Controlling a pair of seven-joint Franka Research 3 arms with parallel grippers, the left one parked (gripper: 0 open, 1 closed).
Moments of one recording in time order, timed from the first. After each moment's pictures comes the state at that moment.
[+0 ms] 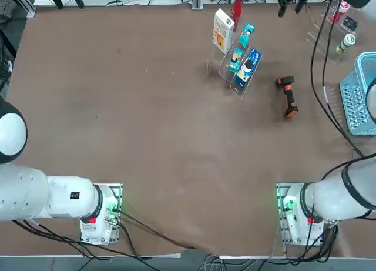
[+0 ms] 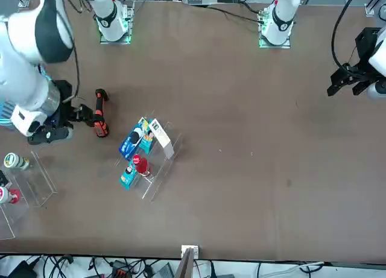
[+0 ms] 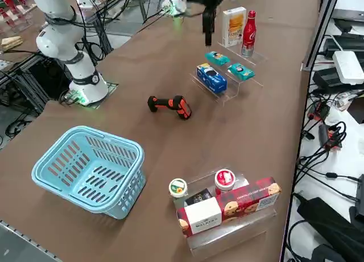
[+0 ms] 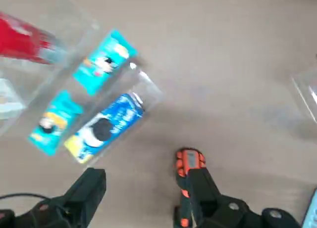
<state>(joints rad) 0.18 0.22 0.01 -1.54 0.01 1.78 -0.03</state>
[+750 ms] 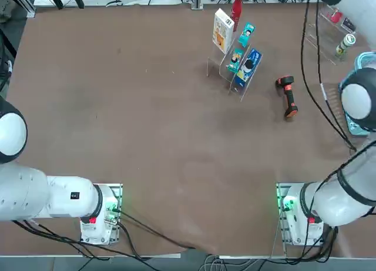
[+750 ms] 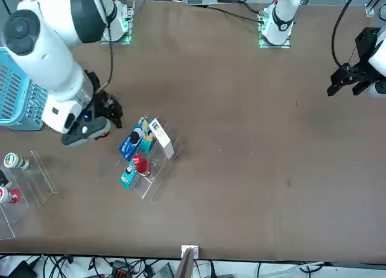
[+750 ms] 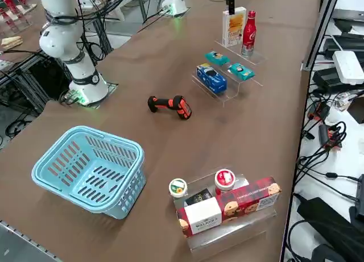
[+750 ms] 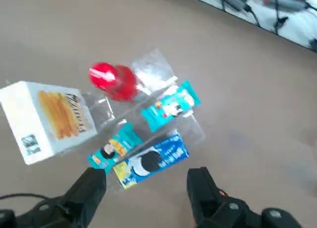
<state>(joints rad) 0.36 0.40 0.01 -1.23 -0.01 1.73 -0.03</state>
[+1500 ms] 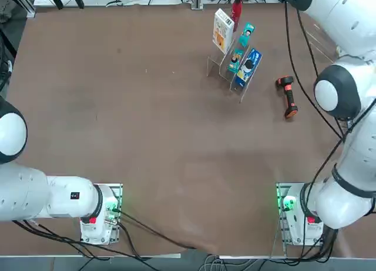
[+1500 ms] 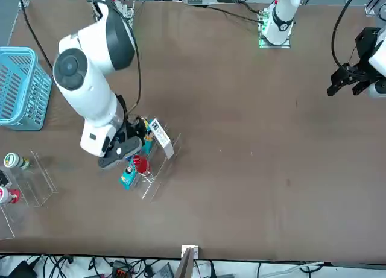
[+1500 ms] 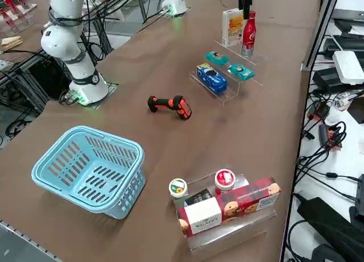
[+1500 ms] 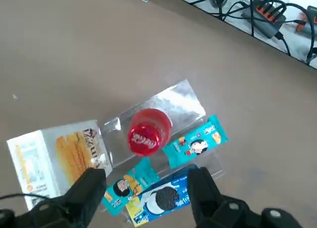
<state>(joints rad) 0.41 0.60 0.01 -1.04 -0.01 1.76 -0.03</state>
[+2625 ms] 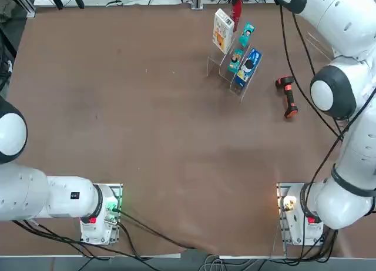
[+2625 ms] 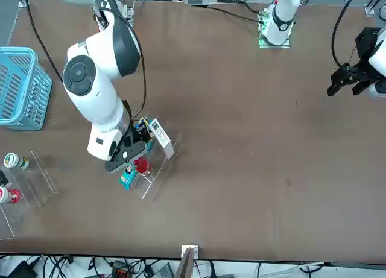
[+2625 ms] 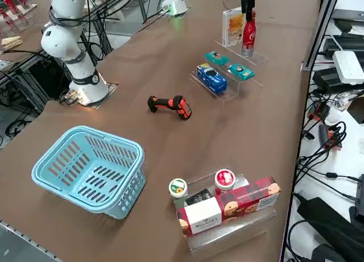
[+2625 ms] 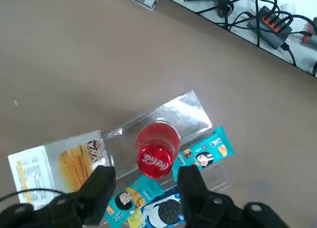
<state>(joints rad) 0.43 0.62 0.01 -1.03 -0.01 1.80 -0.04</state>
